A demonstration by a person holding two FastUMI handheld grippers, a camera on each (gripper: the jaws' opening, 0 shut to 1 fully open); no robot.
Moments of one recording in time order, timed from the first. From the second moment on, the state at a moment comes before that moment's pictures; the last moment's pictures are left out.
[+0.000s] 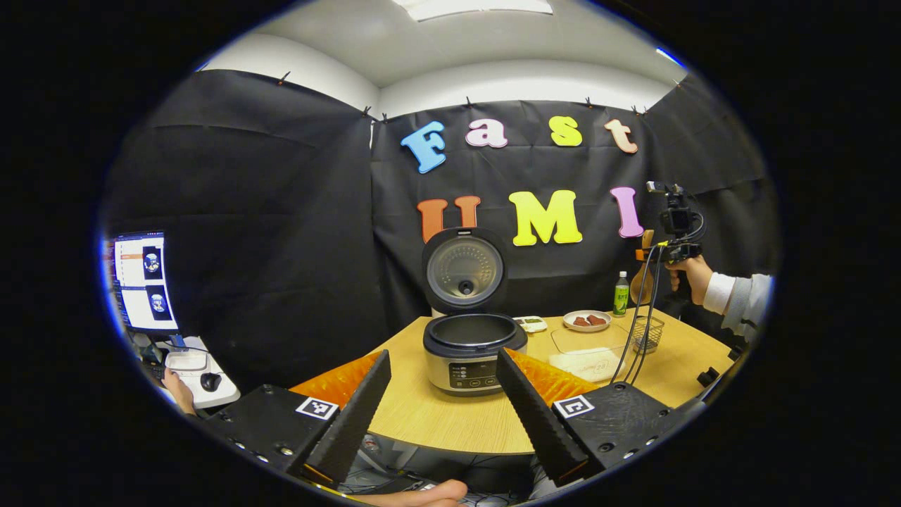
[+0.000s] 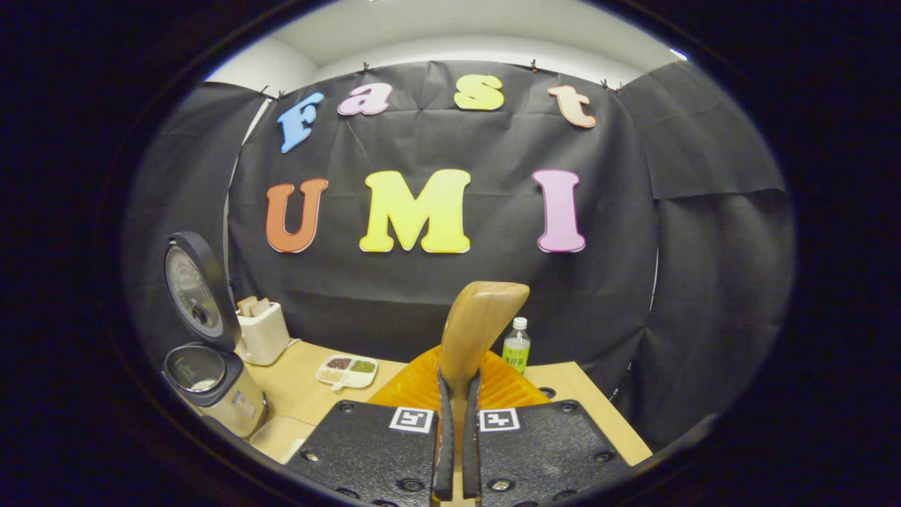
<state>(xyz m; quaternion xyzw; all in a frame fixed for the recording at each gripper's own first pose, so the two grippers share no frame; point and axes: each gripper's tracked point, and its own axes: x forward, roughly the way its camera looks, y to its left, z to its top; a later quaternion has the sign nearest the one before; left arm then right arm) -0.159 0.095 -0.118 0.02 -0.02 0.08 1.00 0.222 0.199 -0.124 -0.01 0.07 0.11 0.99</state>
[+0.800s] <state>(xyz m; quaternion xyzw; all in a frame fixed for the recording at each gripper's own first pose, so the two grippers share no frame) -0.078 0.065 -0.082 0.01 0.00 0.07 1.00 0.252 0.159 -0.199 0.07 0.12 0.12 0.98</state>
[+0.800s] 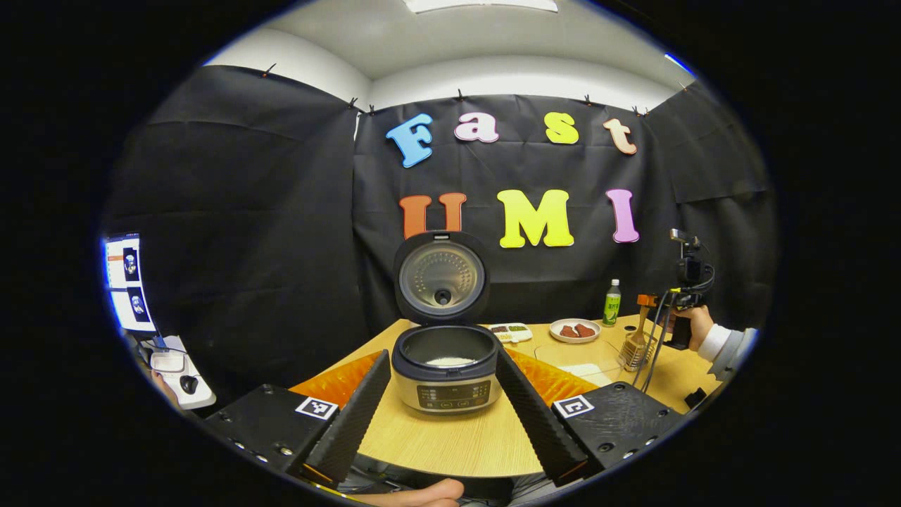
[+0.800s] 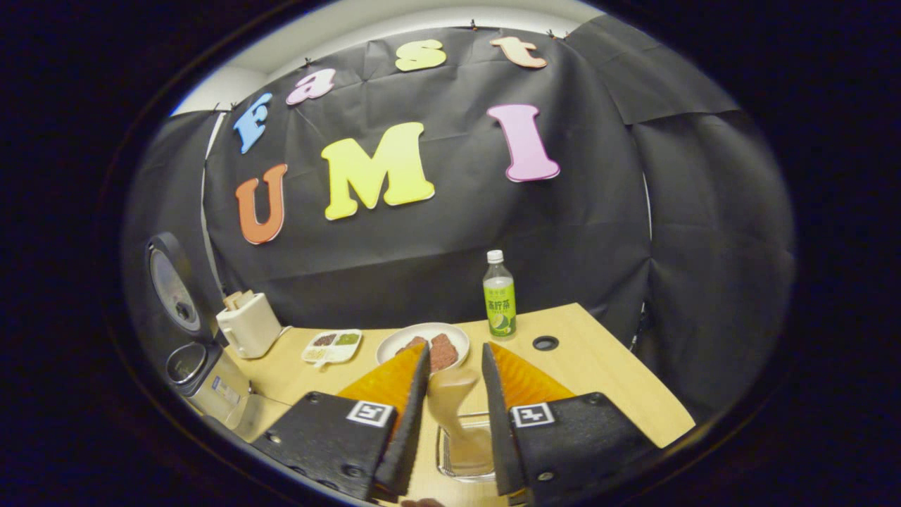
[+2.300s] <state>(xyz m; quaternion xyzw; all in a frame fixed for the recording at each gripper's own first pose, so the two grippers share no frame) 0.114 0.040 0.047 -0.01 -0.02 0.02 1.00 -0.009 0.074 -0.106 0.10 0.01 0.14 0.98</state>
